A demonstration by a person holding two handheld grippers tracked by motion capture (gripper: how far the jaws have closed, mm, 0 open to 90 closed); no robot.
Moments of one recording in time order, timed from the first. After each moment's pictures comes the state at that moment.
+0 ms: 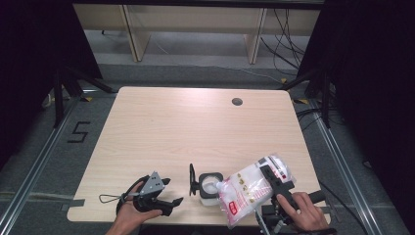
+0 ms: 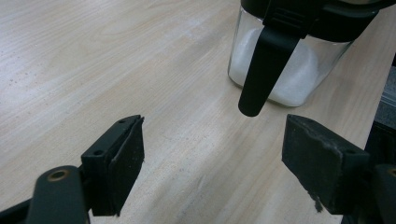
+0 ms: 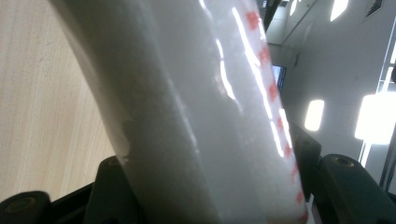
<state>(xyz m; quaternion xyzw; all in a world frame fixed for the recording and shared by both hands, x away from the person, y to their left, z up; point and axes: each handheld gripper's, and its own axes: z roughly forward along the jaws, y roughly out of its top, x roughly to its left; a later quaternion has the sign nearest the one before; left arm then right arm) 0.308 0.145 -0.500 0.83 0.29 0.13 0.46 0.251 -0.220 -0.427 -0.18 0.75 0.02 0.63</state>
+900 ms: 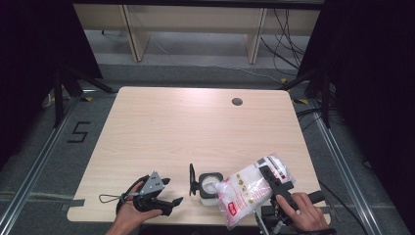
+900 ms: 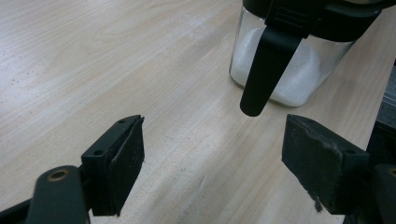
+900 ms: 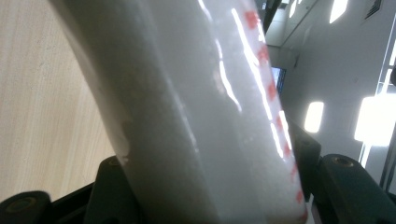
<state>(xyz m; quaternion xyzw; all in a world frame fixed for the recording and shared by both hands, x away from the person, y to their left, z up) 0.307 0.145 -0.500 0.83 0.30 0.13 0.45 0.251 -0.219 -0.428 -0.17 0.75 0.03 0.63</state>
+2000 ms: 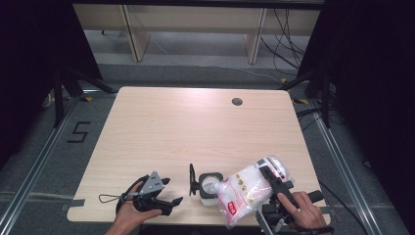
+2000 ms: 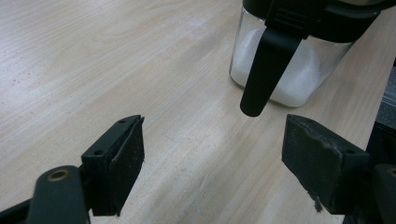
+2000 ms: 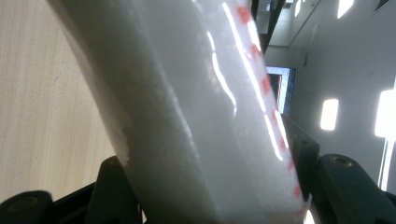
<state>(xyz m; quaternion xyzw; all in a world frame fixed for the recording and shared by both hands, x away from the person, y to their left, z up) 0.308 0.145 -0.499 0.83 0.30 0.12 0.45 0.256 -0.223 -0.432 -0.16 0.77 0.06 0.62</state>
